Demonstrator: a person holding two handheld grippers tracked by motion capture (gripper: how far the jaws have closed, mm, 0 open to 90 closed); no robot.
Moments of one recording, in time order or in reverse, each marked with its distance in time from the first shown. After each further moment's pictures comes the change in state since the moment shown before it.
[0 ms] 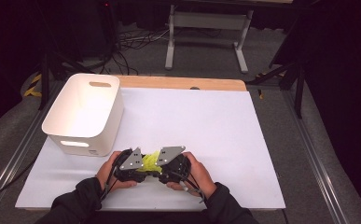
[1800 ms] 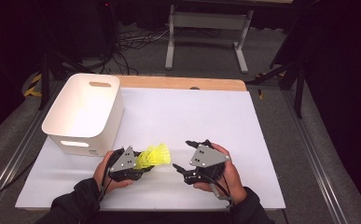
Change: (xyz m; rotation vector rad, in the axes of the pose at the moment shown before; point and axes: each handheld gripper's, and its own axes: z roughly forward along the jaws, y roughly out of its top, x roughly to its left) left arm -0.001 -0.003 -0.016 -0.114 0.062 -0.007; right arm -0.003 -0.028 -0.085 -0.192 -0.327 -0.037
